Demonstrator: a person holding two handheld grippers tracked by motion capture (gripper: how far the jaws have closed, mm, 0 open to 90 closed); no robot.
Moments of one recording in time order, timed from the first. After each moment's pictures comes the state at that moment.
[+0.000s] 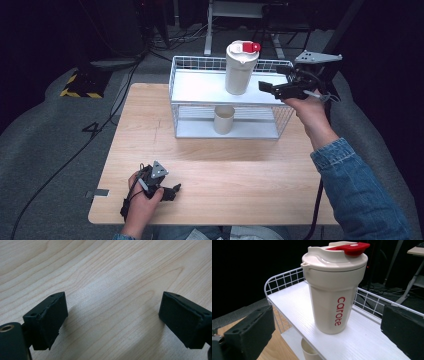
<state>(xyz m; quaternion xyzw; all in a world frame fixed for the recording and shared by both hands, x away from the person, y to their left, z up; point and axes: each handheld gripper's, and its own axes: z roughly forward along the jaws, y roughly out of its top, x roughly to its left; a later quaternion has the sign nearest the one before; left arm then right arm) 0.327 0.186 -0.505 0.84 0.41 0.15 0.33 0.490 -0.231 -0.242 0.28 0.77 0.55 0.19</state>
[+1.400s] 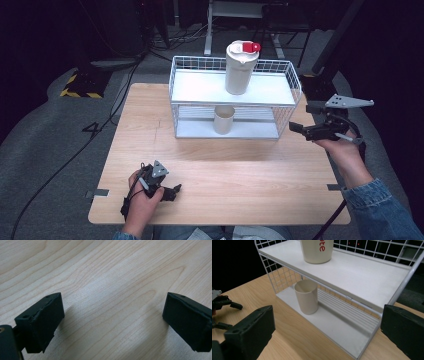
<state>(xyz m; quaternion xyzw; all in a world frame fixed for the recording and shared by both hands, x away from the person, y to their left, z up) 0.331 0.185 -0.505 0.84 0.41 0.15 0.33 0.421 -0.314 -0.308 0.34 0.78 0.50 0.18</state>
